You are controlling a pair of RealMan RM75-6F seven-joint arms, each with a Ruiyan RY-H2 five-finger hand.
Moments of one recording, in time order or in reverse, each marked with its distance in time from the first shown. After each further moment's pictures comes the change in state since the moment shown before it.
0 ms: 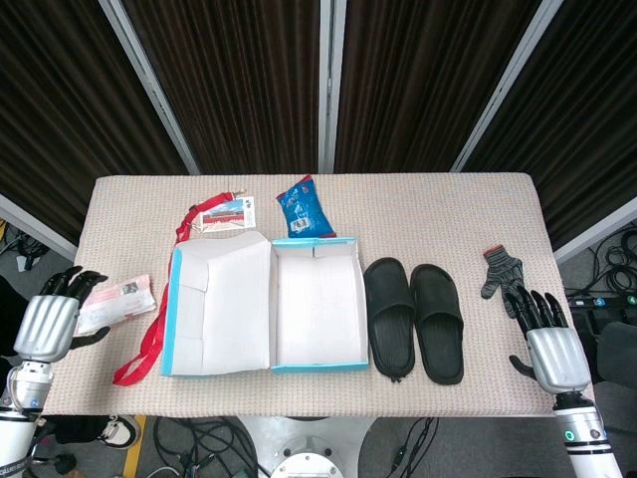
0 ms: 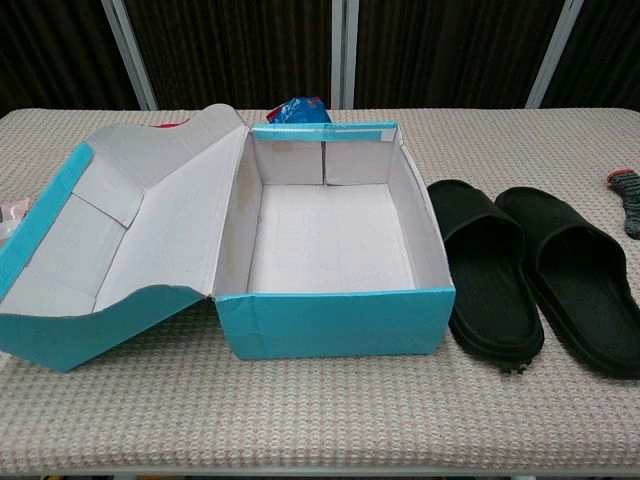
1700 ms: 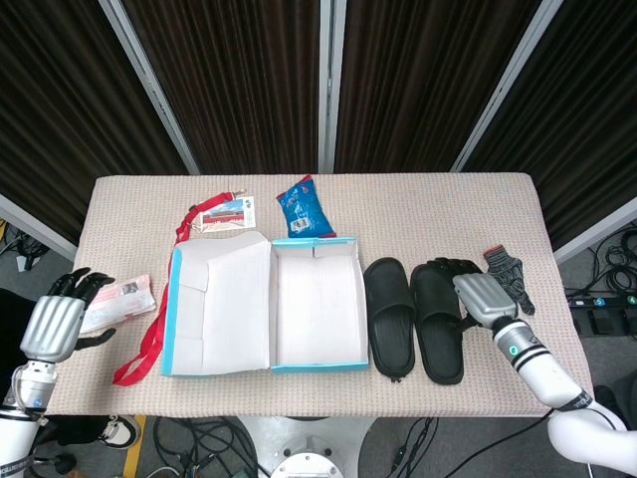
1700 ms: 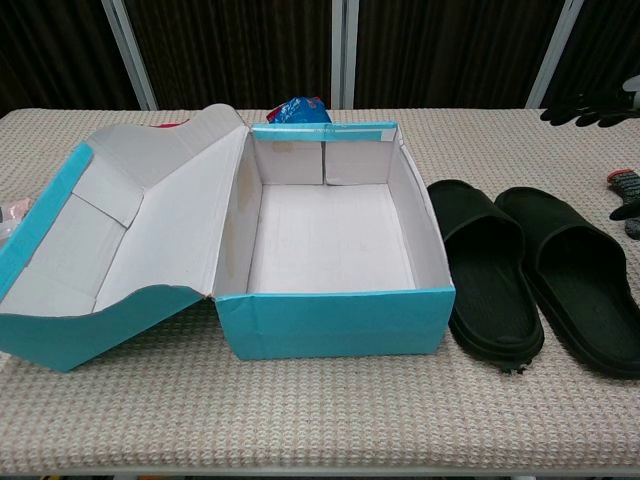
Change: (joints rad) left arm -0.010 -0.013 0.012 0.030 0.027 -0.008 -0.050; right arm 0.478 0.179 0.147 -0.244 0.485 -0.681 0.030
